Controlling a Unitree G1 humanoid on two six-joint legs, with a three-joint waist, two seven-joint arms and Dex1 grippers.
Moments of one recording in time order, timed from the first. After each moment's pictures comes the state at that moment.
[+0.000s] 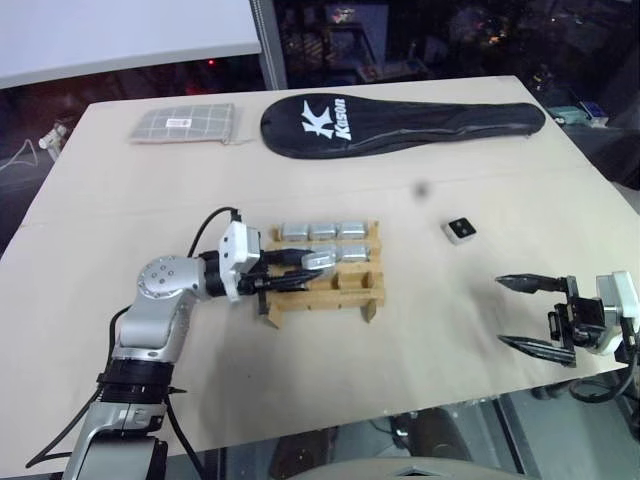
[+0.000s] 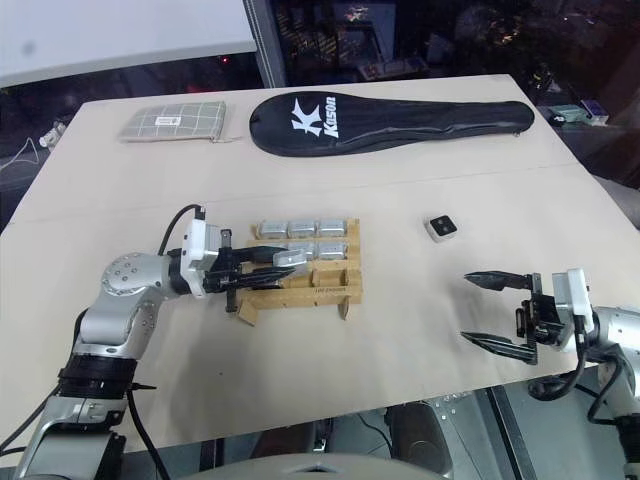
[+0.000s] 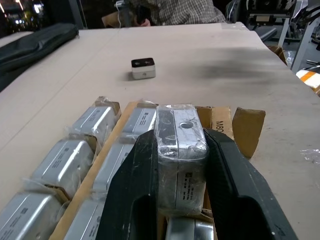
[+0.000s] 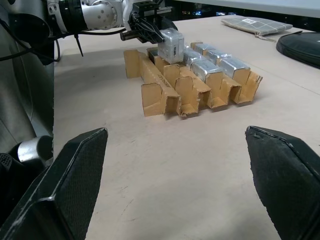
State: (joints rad) left arm -0.30 0.62 0.02 0.06 -0.43 0.01 -1.33; right arm 0.03 -0.75 -0.19 0.06 0.73 -0.11 1.53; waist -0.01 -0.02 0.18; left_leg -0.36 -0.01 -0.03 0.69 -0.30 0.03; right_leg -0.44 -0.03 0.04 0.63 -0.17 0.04
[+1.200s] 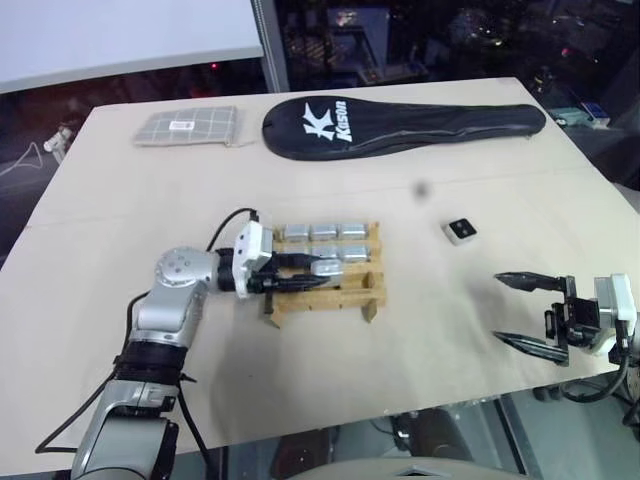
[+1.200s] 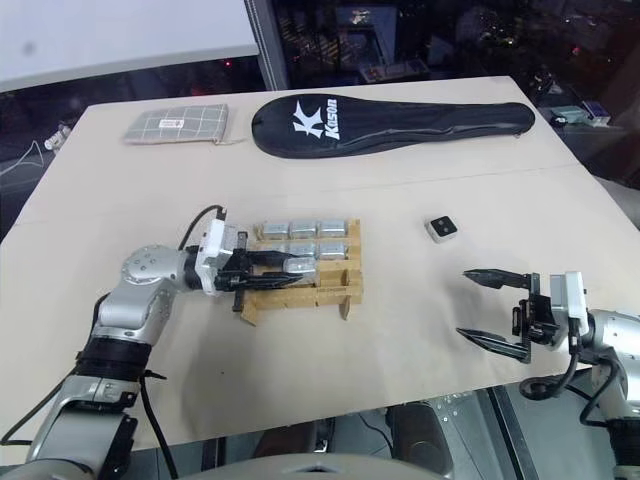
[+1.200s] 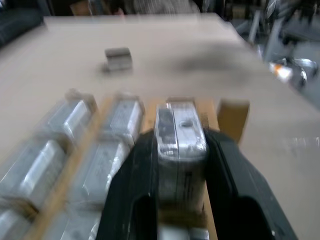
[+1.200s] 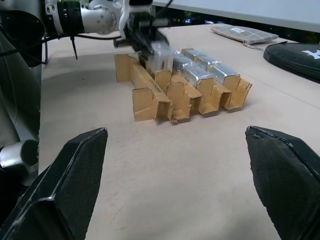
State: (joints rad) left arm -0.39 0.60 -0.06 0.21 -0.40 0.01 -1.43; right arm 0.03 -0.69 -0.22 0.05 0.69 -0.13 1.50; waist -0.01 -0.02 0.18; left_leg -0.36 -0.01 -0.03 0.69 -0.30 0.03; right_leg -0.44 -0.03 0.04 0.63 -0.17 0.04
